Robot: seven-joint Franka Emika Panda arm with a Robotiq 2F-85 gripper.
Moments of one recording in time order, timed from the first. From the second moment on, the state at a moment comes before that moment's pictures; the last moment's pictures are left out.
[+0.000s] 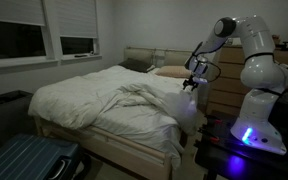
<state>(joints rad) -0.71 0.58 -0.13 -2.01 0.66 2.75 -0.59</state>
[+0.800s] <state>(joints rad) -0.89 0.70 0.05 -1.90 0.63 2.70 -0.61</state>
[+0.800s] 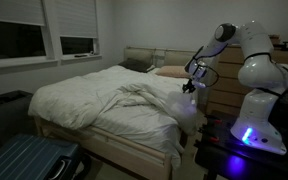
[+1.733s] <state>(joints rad) -0.94 0.66 0.11 -1.90 0.53 2.60 -0.61</state>
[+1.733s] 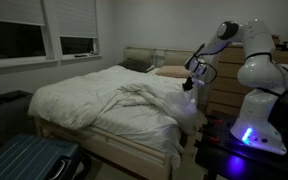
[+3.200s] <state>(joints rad) -0.56 0.23 0.01 -2.26 0.53 2.13 -1.14</state>
